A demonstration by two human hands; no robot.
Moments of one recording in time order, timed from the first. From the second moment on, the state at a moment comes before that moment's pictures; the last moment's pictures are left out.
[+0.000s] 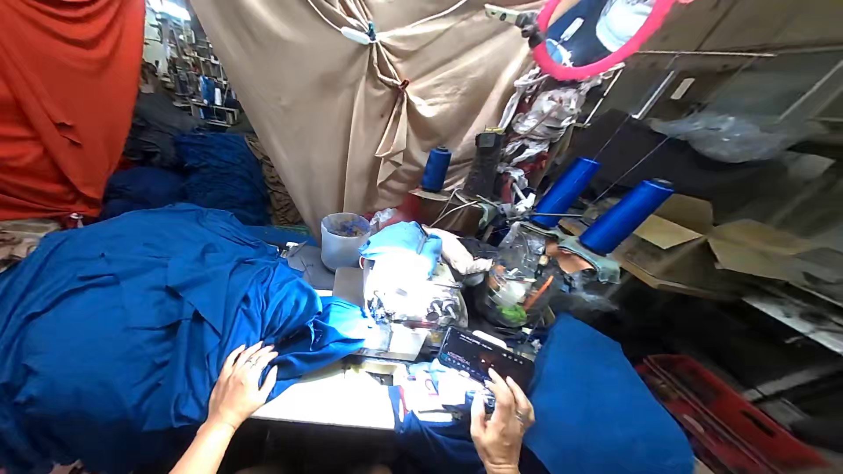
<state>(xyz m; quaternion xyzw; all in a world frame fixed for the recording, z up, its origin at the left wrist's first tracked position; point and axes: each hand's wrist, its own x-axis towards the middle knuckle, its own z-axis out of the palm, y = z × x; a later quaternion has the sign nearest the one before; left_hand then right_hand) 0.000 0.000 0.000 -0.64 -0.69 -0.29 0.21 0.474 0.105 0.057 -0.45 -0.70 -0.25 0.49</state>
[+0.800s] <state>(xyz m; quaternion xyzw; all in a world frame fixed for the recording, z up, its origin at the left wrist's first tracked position) 0.003 -0.002 0.039 -0.61 -0.73 -0.31 -0.01 0.331 0.042 0.021 -0.25 -0.89 -0.03 0.38</state>
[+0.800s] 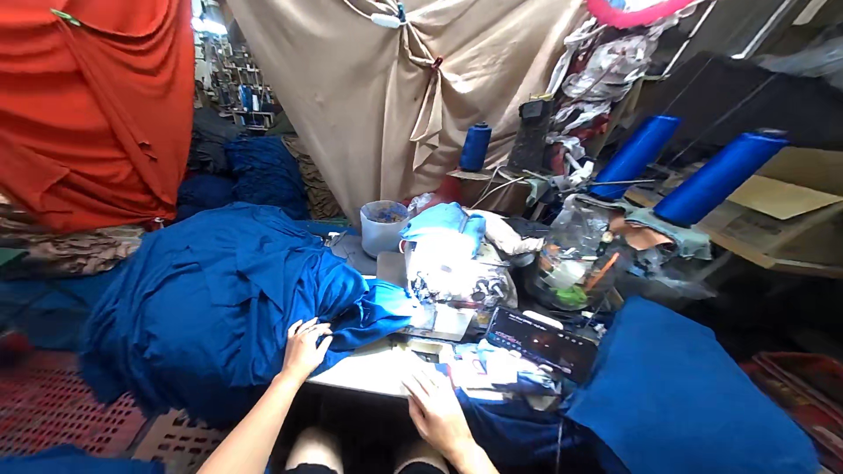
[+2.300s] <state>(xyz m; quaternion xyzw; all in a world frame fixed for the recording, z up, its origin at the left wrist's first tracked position) 0.013 -0.059 0.125 -0.65 -0.62 -0.40 0.19 0.308 0.035 -0.006 -0.29 -0.88 0.09 0.37</state>
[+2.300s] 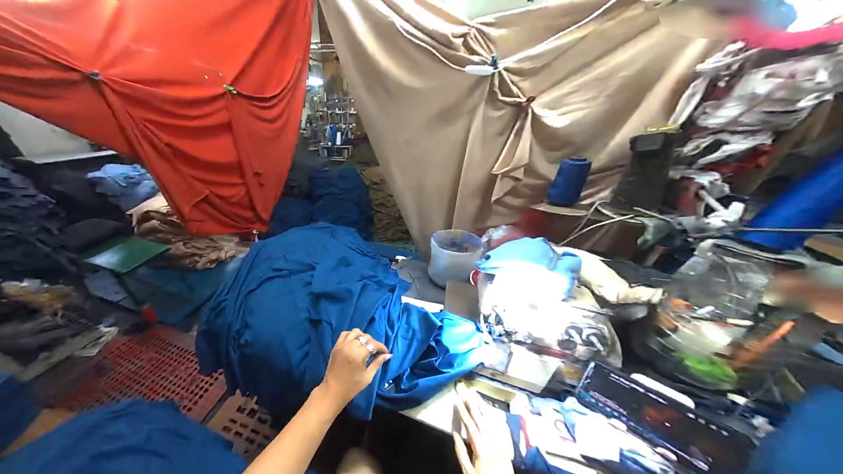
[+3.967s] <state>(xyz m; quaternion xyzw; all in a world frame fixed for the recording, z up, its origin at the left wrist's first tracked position) 0.185 -0.089 0.118 -0.83 -0.43 -0.27 -0.24 0.399 0.058 0.062 -0.45 -0.68 0.43 0.39</state>
